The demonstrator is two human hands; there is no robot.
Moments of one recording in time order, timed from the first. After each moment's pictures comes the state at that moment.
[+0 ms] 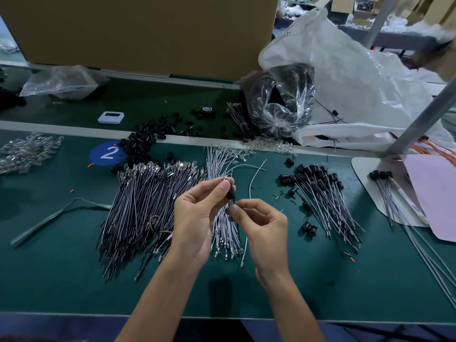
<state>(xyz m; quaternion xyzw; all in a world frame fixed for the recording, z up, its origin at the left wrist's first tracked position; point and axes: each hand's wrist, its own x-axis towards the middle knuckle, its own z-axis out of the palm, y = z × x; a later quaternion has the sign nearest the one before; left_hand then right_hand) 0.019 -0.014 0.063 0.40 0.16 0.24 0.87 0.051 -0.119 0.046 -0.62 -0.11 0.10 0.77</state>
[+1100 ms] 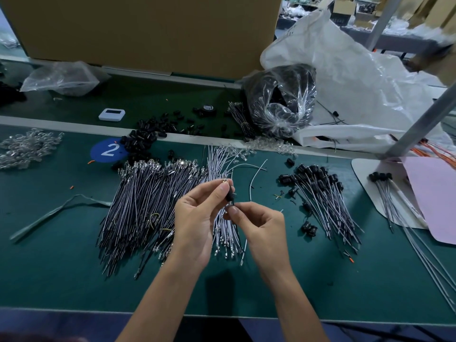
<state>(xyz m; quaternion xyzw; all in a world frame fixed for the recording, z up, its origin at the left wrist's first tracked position) 0.016 -0.017 0.057 0.40 0.16 0.25 0.87 0.058 -0.122 0.036 -0.67 -0.17 0.10 0.71</state>
